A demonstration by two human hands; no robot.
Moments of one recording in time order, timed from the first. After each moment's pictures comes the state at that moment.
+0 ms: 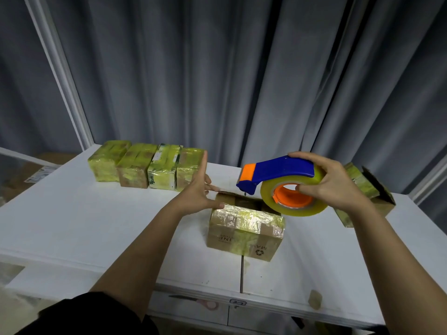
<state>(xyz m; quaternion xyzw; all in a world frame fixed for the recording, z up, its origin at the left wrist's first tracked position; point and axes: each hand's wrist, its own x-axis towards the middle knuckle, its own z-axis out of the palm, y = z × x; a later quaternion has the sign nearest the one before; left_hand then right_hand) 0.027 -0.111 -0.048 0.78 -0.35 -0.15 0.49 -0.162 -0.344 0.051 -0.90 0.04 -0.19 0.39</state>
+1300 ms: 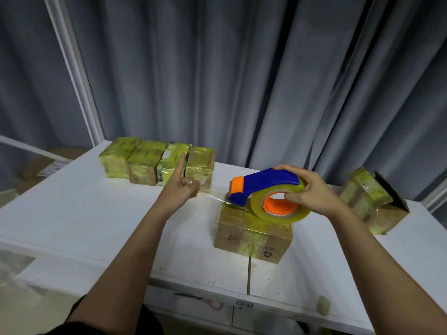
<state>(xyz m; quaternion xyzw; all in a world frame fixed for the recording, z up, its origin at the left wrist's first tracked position) 0.027 -0.058 -0.041 0.75 -0.17 -0.11 0.64 -0.122 -0.337 0.013 -0.88 0.01 -0.11 0.45</state>
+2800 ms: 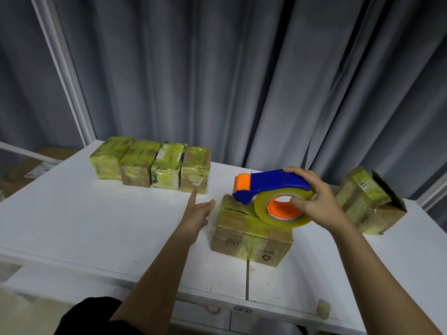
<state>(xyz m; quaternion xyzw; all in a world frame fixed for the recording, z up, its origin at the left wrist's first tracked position) 0.013 -0.112 -0.107 0.66 -0.03 -0.25 0.71 -0.134 -0.335 -0.007 -0.86 0.07 -0.21 0.47</state>
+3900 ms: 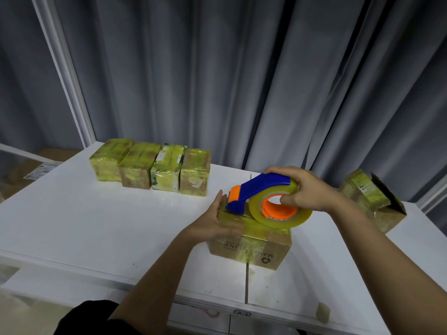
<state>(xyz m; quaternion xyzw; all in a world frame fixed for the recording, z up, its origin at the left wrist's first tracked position) 0.002 -0.116 -0.096 0.72 -0.29 -0.32 0.55 -0.105 -0.336 0.036 -0.96 0.00 -0.03 0.28</state>
